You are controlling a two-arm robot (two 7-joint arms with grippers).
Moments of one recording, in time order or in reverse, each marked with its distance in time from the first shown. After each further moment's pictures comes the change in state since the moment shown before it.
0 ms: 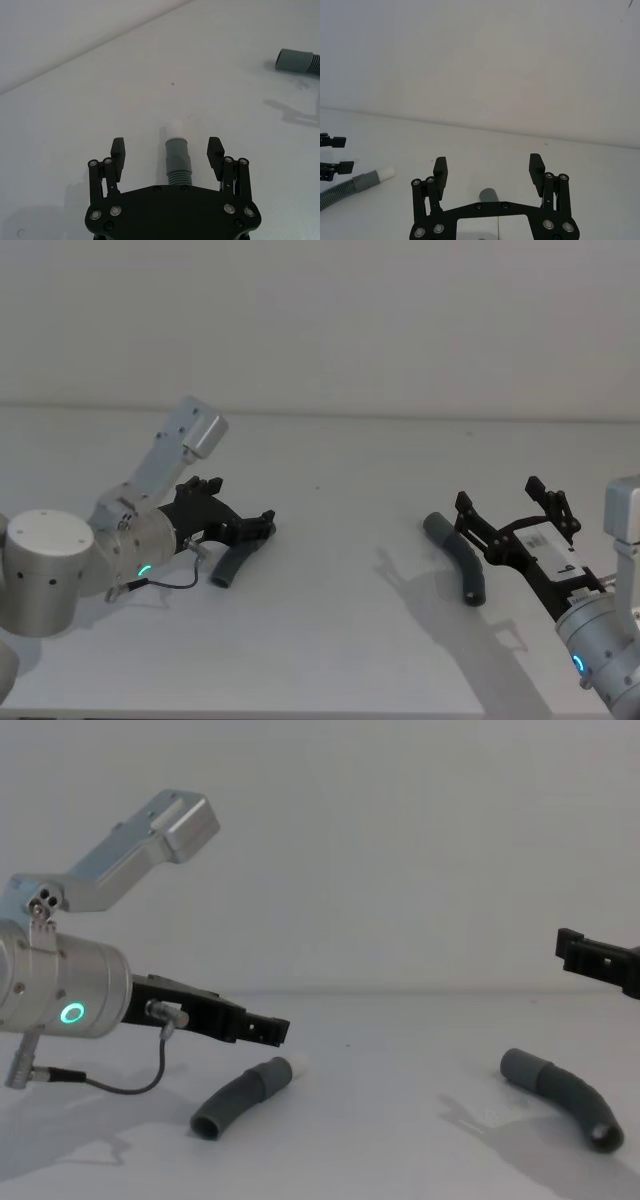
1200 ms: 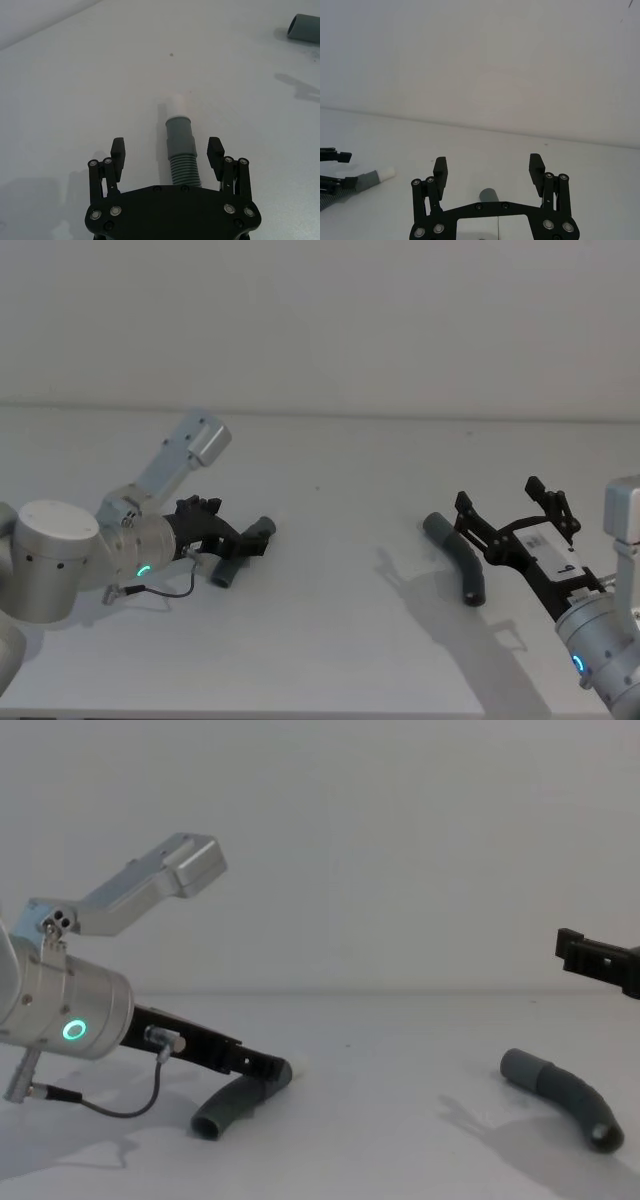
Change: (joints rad) left arm -0.057 -0.018 0.015 0.098 0.019 0.075 -0.076; right arm 0.000 0.000 0.000 0.000 0.000 0.000 0.000
